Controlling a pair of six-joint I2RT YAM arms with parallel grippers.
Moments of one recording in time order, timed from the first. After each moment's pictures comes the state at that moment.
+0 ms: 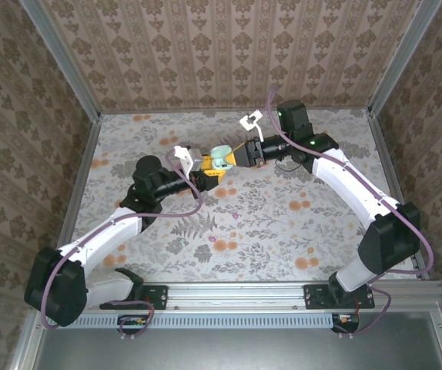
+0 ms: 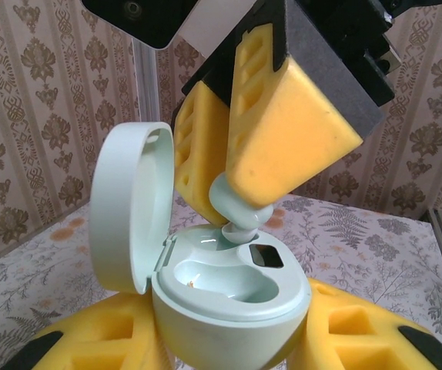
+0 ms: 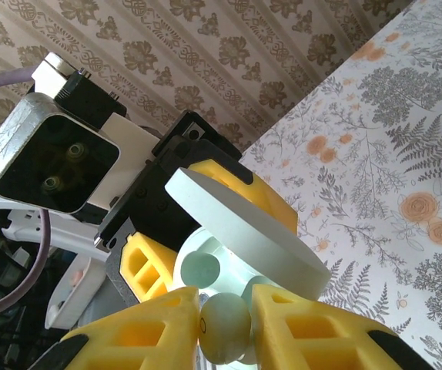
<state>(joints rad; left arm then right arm) -0.55 1.18 0.70 0.49 0.72 -0.02 0.41 1.56 1.43 -0.43 -1.05 0.22</state>
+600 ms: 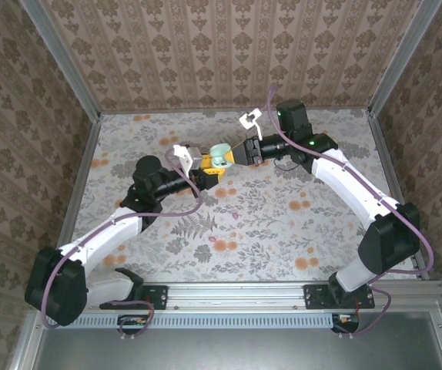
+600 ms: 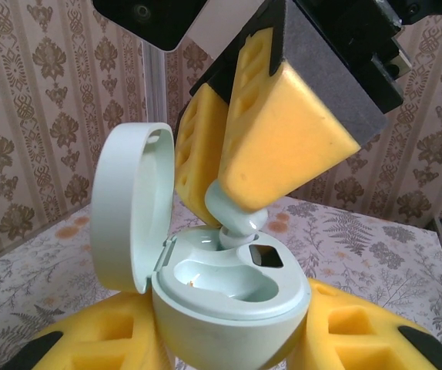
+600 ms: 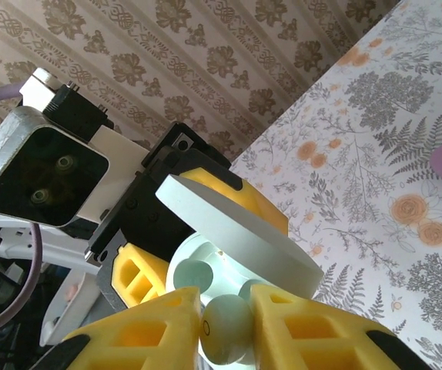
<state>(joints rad) -0.55 1.18 0.69 0.50 0.70 -0.04 0.41 1.56 1.43 -0.41 -1.00 0.27</state>
